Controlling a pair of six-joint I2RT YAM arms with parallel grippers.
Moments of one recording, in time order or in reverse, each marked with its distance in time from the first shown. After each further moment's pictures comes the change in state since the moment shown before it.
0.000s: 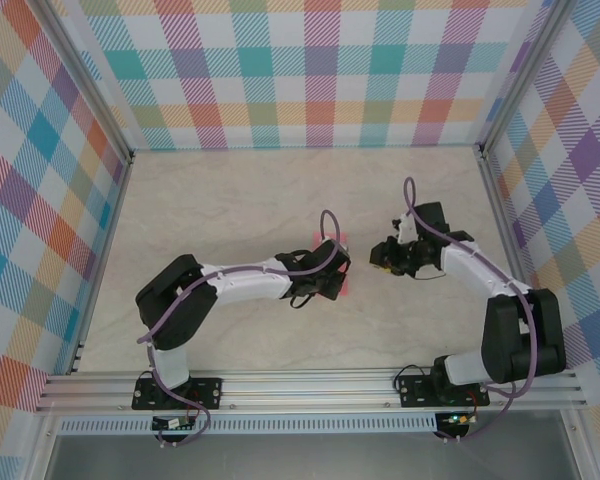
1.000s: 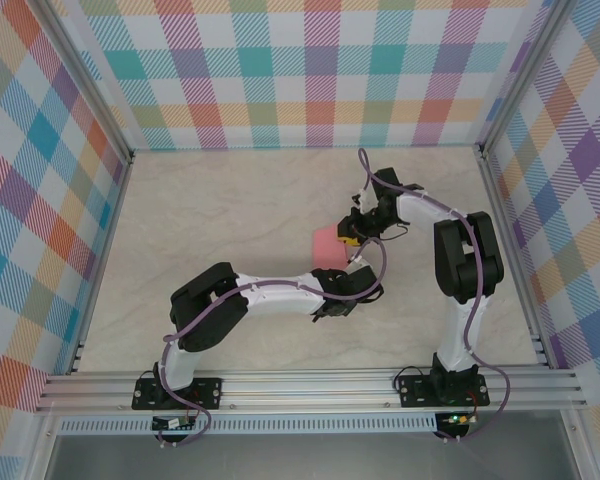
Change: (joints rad) left arm -0.194 0.167 0.197 -0.185 -0.382 0.154; right arm 0.077 0.587 0.586 -0.150 -0.092 -0.059
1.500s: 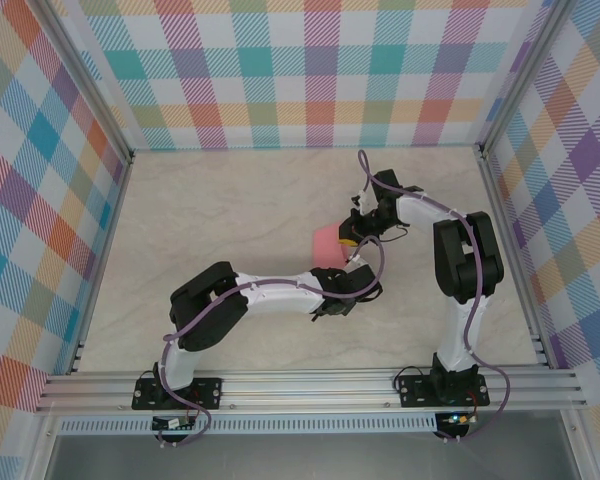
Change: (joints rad) left arm 0.008 0.000 -0.001 -0.005 0.006 -0.010; right arm 0.000 0.000 -0.023 0.027 -0.017 -0.001
